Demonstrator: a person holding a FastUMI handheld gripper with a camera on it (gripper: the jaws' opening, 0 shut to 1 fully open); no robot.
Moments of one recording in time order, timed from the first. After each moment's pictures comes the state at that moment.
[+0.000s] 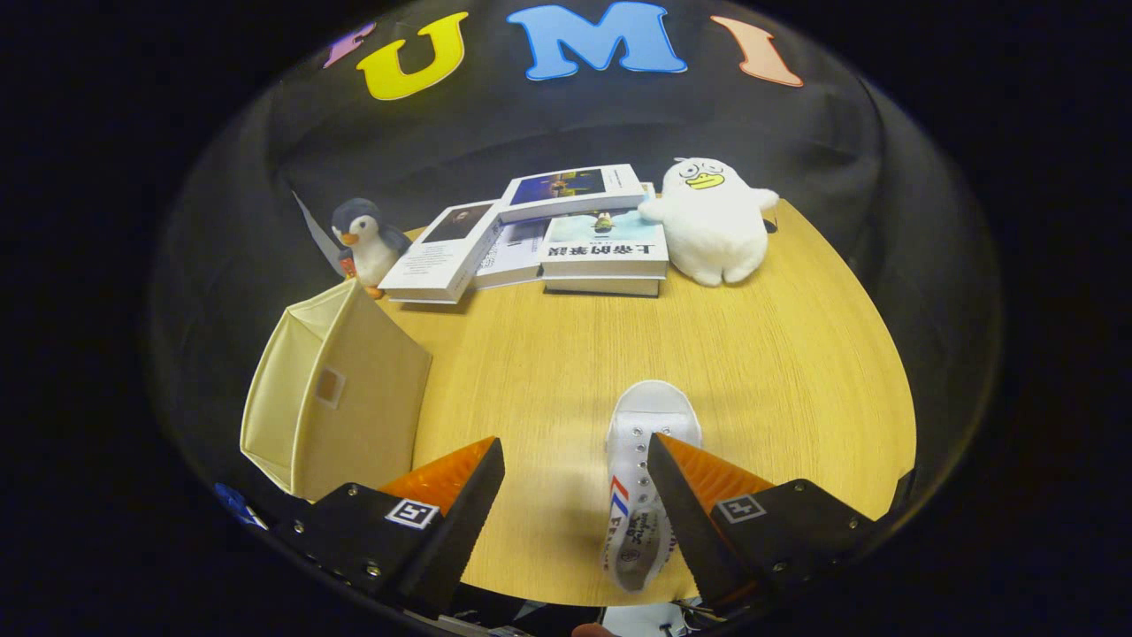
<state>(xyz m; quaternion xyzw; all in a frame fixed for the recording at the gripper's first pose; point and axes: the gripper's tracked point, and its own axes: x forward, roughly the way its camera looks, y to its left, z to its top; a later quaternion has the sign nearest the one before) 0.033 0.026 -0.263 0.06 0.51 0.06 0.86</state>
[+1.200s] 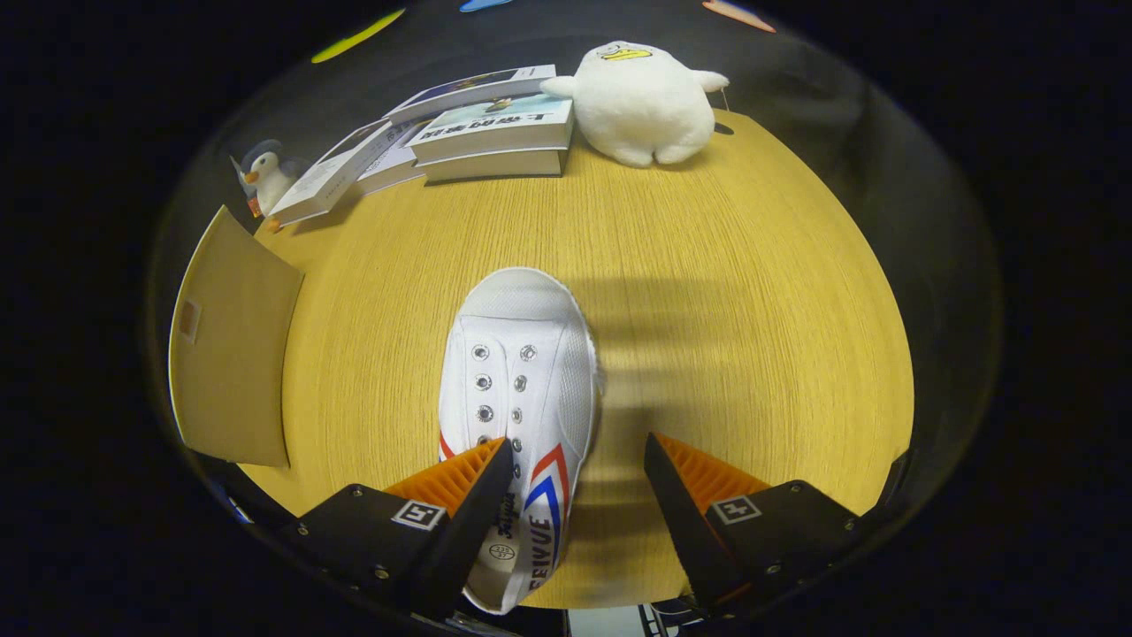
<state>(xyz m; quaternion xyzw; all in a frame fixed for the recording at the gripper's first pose) 0.000 -0.049 -0.366 0.04 0.62 0.02 0.78</state>
